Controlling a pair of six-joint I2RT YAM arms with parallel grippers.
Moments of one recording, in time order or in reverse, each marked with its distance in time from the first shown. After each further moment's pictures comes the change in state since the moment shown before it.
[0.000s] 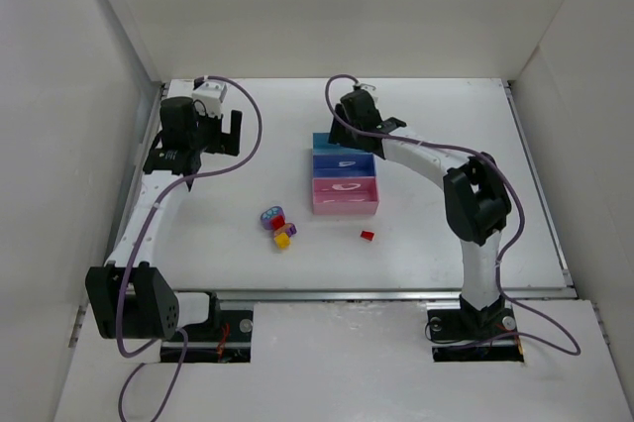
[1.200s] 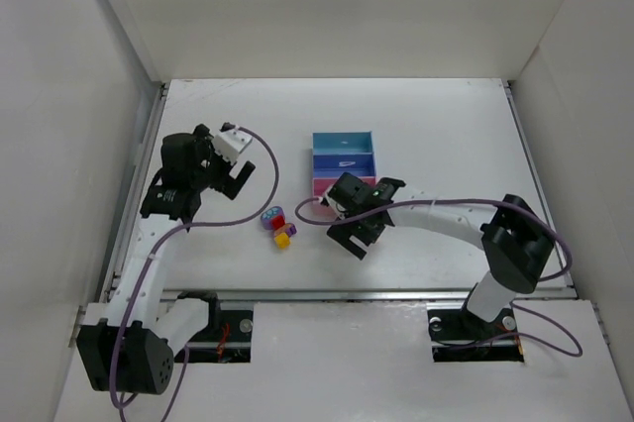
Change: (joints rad) left arm -0.040 -0.273 -0.216 -0.078 0.126 0.377; right arm 0.350 -0.390 -0.484 -0.510 -0.109 -0.640
